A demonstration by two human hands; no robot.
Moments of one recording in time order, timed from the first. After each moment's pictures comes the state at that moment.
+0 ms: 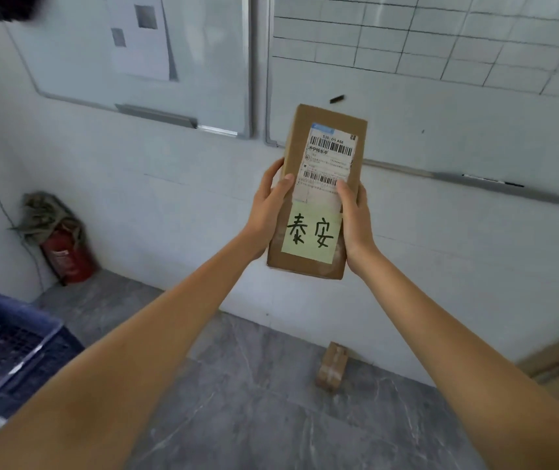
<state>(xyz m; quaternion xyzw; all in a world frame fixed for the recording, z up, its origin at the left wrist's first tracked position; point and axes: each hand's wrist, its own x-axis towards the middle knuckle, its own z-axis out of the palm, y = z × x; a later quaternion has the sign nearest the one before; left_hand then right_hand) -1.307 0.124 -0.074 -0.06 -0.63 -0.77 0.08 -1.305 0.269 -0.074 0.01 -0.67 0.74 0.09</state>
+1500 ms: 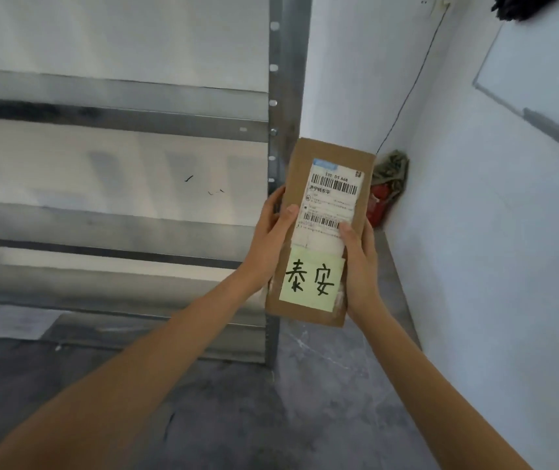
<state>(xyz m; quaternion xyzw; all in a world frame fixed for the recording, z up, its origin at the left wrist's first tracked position) -0.995 0.074 -0.122 0.34 -0.53 -0.59 0.51 -1.128 0.128 -0.137 0.32 -0.50 0.68 -0.43</state>
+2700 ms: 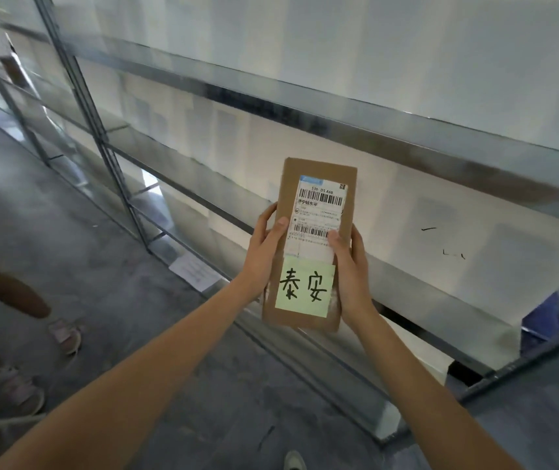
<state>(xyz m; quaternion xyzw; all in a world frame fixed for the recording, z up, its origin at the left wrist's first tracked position) -0.568 0.023 -0.147 0.49 -0.38 -0.43 0.66 -0.711 -0.008 -0.161 0.47 -0.38 0.49 -0.62</state>
